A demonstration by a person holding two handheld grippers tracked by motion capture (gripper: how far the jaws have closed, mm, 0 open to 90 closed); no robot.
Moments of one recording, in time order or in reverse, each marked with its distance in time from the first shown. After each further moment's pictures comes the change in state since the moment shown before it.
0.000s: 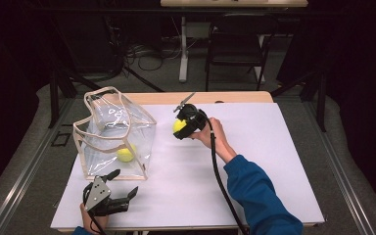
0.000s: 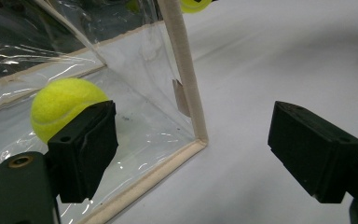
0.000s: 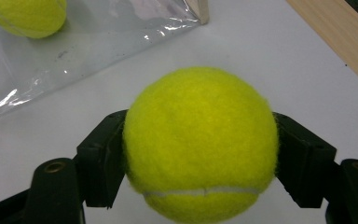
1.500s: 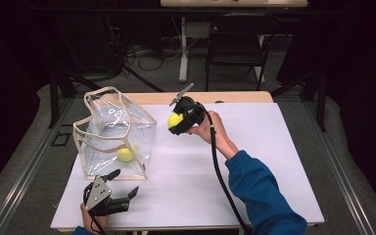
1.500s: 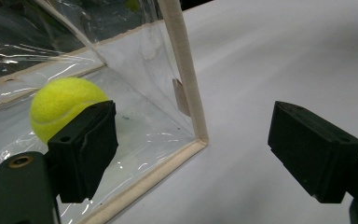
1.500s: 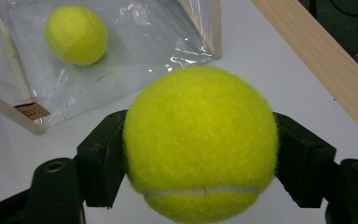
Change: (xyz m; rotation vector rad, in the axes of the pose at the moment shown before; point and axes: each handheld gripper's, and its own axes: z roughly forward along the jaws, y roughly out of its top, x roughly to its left) left arm -0.001 0.000 0.001 0.006 0.002 0.001; right arm 0.013 0.024 -0.036 -0.047 0.031 -0.053
